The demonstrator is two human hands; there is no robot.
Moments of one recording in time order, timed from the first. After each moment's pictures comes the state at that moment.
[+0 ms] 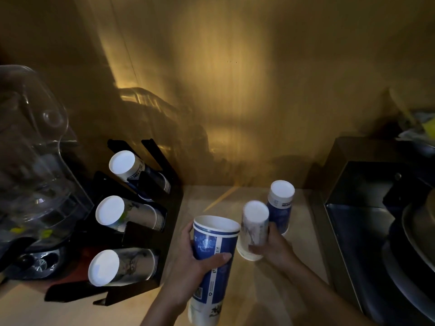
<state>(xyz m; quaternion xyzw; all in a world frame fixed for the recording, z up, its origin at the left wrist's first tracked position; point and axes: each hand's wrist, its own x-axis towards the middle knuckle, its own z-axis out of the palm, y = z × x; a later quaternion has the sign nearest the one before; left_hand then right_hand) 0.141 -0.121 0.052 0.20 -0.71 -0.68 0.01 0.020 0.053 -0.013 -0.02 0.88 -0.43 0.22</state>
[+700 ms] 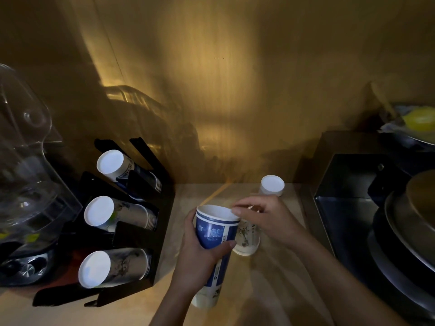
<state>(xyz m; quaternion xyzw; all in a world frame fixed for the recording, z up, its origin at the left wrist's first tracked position) 0.126 -0.097 0.047 0.15 -0.76 -0.63 0.08 0.035 0.056 0.097 -0.28 0.77 -0.56 0.12</state>
